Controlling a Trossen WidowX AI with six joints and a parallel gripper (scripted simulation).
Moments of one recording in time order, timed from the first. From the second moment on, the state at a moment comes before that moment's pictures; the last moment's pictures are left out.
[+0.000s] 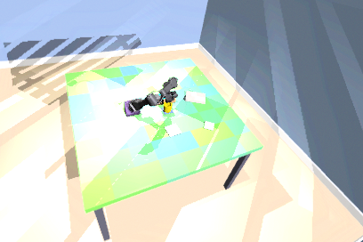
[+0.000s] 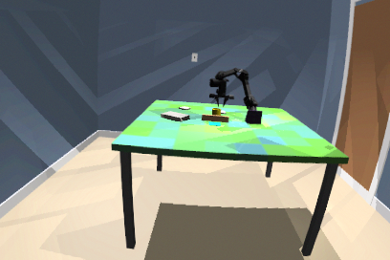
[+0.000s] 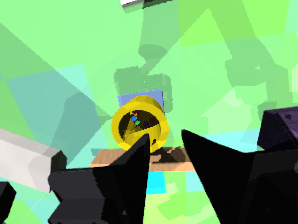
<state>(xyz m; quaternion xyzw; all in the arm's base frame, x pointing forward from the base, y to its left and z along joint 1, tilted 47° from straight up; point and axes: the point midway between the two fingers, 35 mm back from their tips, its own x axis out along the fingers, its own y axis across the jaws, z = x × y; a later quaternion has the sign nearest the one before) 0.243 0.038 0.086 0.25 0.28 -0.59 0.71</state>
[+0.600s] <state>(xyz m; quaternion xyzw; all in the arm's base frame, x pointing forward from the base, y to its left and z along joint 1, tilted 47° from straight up) 0.248 0.017 0.066 0.25 0.28 -0.59 0.71</state>
